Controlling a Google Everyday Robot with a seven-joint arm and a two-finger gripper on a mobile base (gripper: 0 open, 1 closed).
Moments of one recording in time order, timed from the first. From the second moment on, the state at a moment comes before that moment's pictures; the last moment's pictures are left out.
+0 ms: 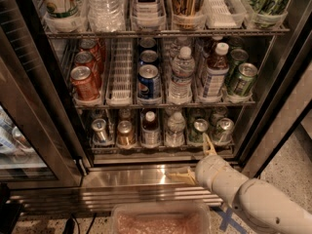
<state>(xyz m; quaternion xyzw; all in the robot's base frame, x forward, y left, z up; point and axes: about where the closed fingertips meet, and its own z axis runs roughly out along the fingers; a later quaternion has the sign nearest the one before) 0.507 -0.108 0.661 -0.36 0.74 0.07 0.56</state>
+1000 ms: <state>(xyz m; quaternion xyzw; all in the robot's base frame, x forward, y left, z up) 0.528 -0.100 0.647 -0.32 0.74 0.01 0.60</state>
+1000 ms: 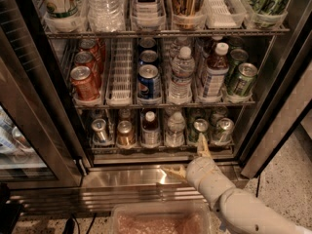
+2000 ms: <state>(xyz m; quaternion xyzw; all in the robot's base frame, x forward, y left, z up) 0.553 -0.099 0.644 -0.28 0.72 -0.02 0.63</state>
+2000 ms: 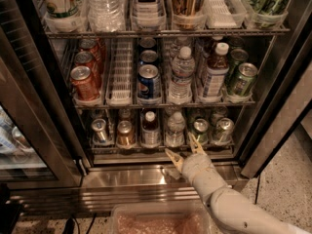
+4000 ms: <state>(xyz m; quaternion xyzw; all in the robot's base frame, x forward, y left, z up) 0.603 -0.097 0.636 -0.20 0.70 -0.02 0.68</state>
